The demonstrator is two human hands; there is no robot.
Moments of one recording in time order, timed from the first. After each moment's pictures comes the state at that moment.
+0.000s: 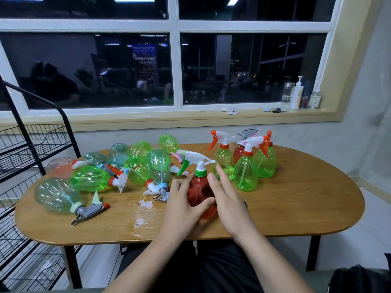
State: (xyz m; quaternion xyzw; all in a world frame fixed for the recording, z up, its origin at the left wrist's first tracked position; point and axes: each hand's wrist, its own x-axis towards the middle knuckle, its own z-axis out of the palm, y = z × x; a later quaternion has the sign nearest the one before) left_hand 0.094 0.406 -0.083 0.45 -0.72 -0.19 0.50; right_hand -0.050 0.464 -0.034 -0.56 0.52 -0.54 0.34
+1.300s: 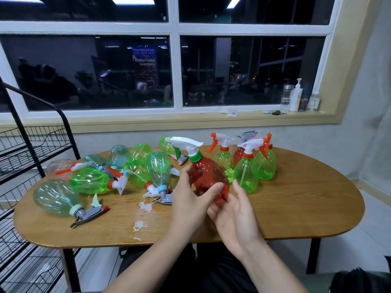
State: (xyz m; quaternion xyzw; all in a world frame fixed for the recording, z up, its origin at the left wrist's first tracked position) left_hand 0.067 0.422 -0.049 0.40 -0.61 -0.33 0.60; right_hand -0.050 0.468 -0.054 -0.30 0.26 -0.65 0.65
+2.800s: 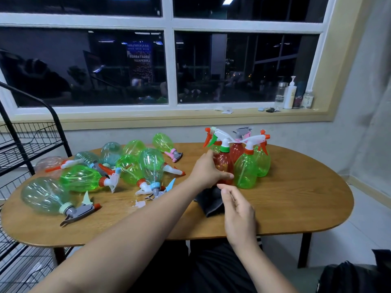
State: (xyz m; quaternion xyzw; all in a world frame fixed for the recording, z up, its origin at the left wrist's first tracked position) left_hand 0.001 0.306 -0.030 0.47 -0.78 -0.23 0.35; right_hand -0.078 0.464 -0.091 -0.52 0.54 -0.63 0.18
